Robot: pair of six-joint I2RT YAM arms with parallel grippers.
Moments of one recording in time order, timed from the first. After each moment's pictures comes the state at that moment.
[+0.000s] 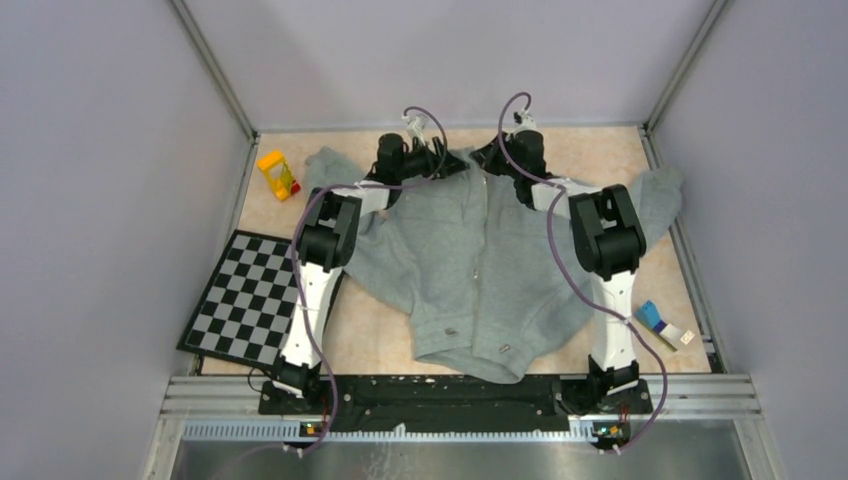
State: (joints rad) left arm -0.33 2.49 1.76 0.61 0.74 -0.70; right arm 0.30 2.20 1.47 0.49 -0.23 0.65
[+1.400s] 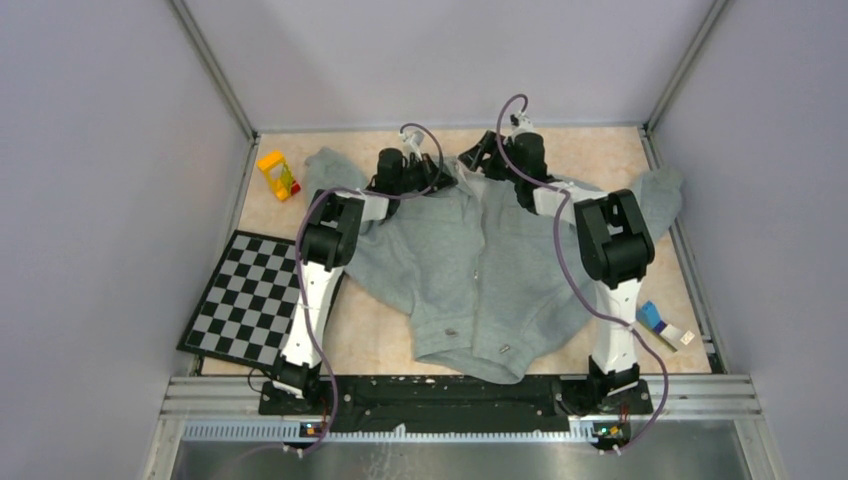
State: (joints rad) left arm -0.32 2.54 1.70 0.62 0.68 -0.71; right arm 0.32 2.11 1.38 0.46 -0.25 0.64
